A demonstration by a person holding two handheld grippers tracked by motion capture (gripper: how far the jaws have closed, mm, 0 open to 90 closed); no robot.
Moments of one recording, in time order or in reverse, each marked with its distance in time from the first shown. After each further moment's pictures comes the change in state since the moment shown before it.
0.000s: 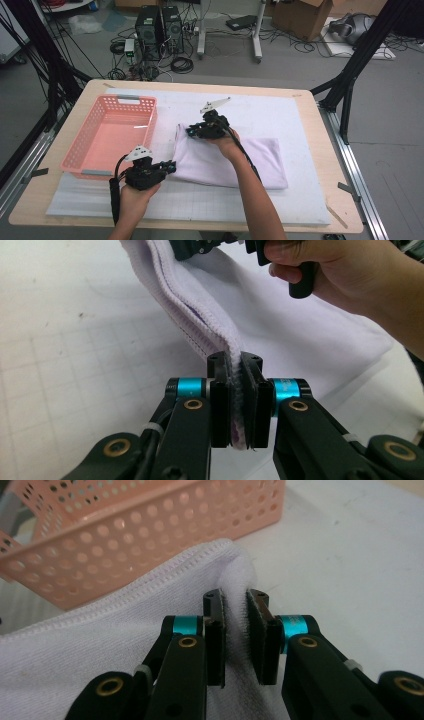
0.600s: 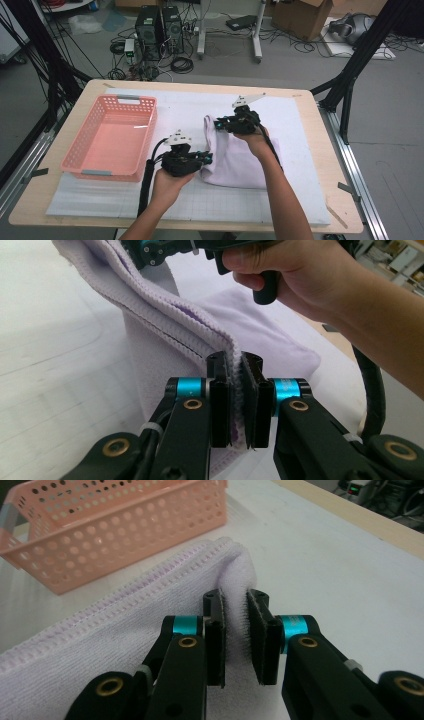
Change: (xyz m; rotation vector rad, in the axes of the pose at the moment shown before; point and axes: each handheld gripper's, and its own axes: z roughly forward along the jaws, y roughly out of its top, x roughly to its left) left arm -0.062 0.043 0.060 0.049 -0.178 0.109; right arm -0.020 -0.017 -0.086 -0.039 -0.110 0.015
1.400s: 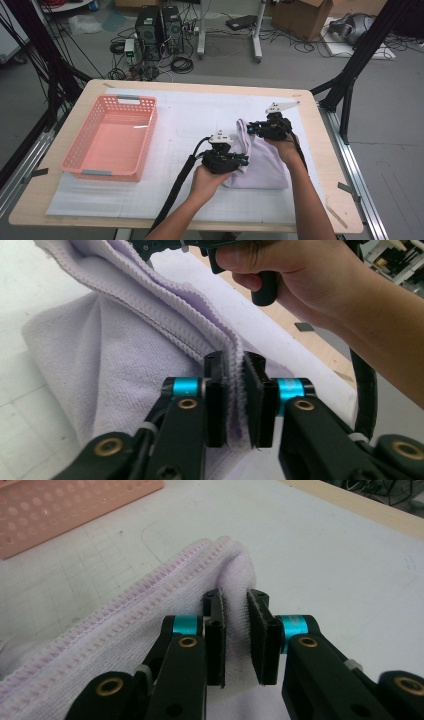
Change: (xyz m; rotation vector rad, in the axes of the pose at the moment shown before) left arm -0.032 0.007 0.084 0.033 -0.112 -0.007; right arm -0.037 -0.052 -0.061 0.021 -0.127 0.059
